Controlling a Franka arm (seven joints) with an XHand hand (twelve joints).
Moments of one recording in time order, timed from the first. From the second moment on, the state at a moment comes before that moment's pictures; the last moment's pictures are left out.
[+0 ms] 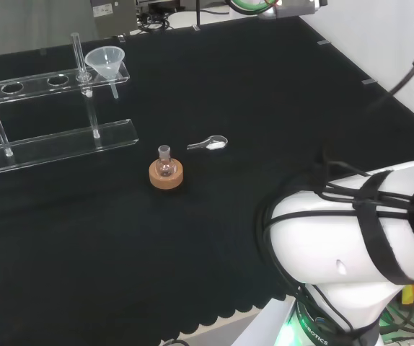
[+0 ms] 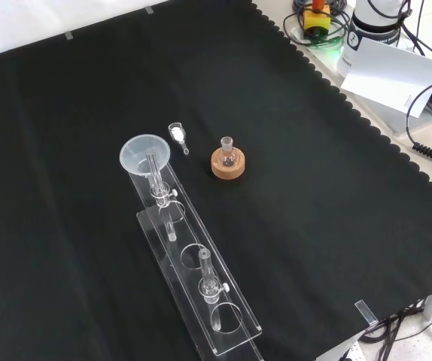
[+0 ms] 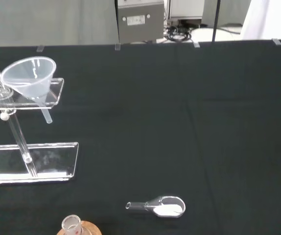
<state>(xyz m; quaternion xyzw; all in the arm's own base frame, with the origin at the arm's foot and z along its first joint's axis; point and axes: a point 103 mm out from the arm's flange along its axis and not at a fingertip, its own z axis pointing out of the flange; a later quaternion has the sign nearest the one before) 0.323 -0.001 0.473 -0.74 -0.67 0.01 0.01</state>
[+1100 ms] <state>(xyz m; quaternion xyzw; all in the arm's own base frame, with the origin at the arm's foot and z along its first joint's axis) 0.471 -0.012 0.396 -0.70 -0.71 0.06 0.05</state>
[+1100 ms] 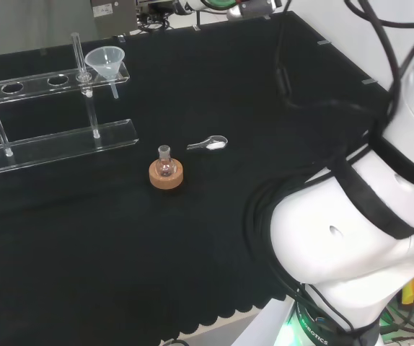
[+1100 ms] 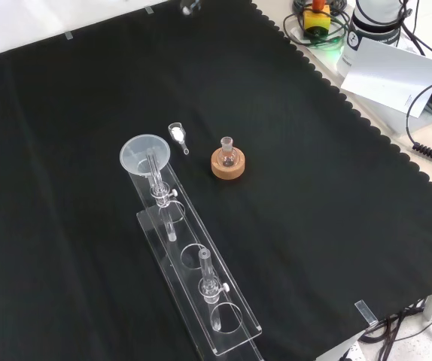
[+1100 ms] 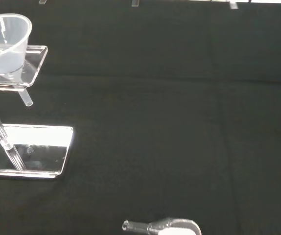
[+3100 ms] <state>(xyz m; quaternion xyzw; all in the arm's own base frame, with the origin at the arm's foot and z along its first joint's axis) 0.591 0.112 0.309 -0.59 -0.78 0.20 0.09</state>
